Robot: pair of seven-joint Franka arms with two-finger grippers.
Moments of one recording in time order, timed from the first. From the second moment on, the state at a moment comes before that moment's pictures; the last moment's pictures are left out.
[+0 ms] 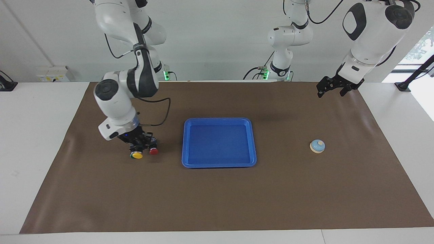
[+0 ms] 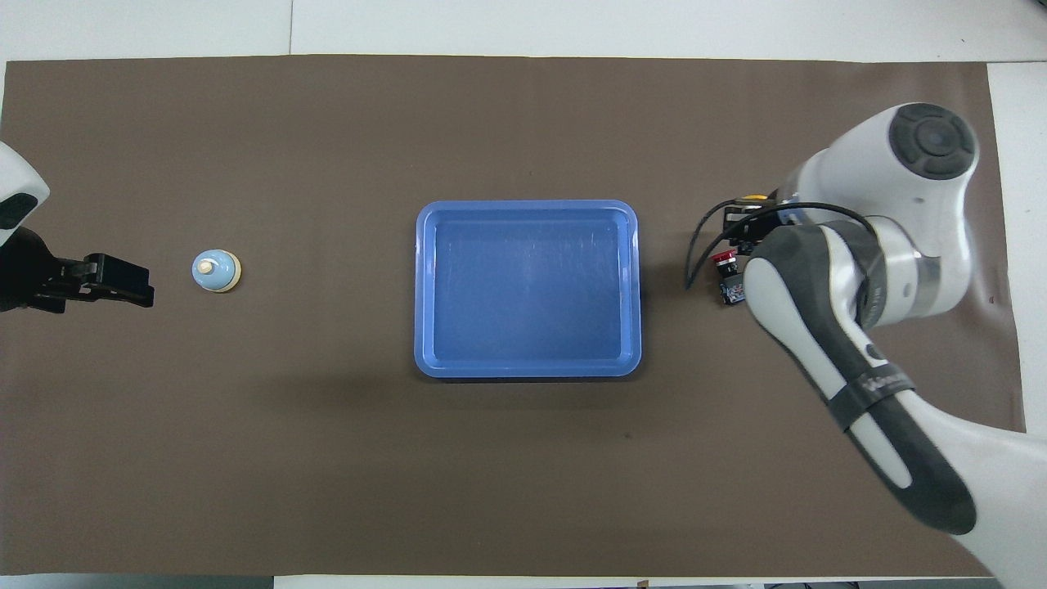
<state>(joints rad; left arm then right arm) 0.03 -0.07 -0.08 -1.77 -0.01 1.60 -0.03 0.15 0.26 0.08 -1.83 -0.01 2.08 0.38</state>
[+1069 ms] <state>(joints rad) 0.03 -0.08 -0.07 -1.77 -0.01 1.60 -0.03 0.46 0.40 0.07 -1.83 -0.01 2.19 0.74</state>
